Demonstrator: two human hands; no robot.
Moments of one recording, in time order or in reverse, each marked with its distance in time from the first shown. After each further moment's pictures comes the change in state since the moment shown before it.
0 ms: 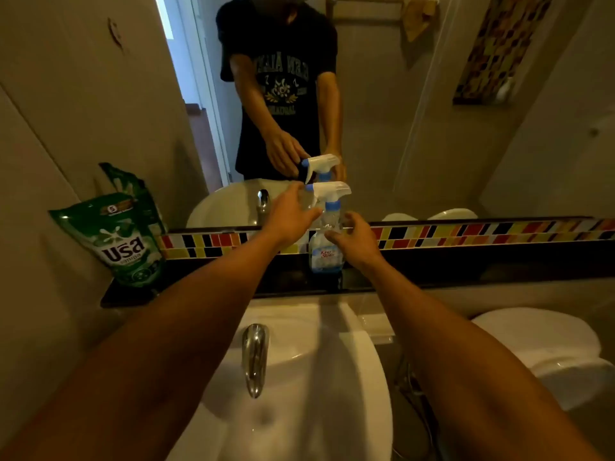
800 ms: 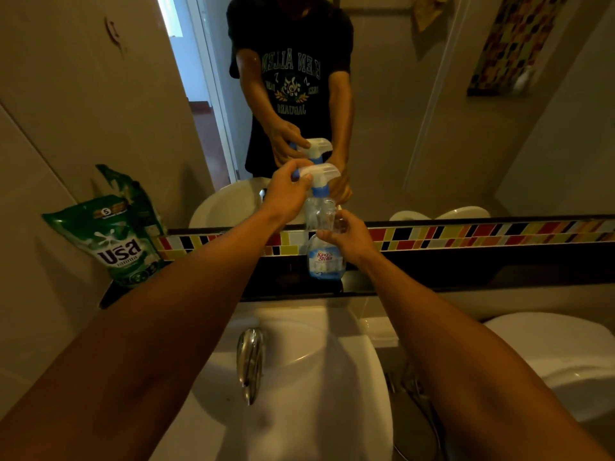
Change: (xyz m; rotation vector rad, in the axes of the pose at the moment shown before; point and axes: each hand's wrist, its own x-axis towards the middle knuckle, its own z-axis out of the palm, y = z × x) left_hand 0.046 0.010 -0.001 -0.217 0.098 0.103; right_hand 0.037 0.015 -0.003 0.095 -0.175 -0.021
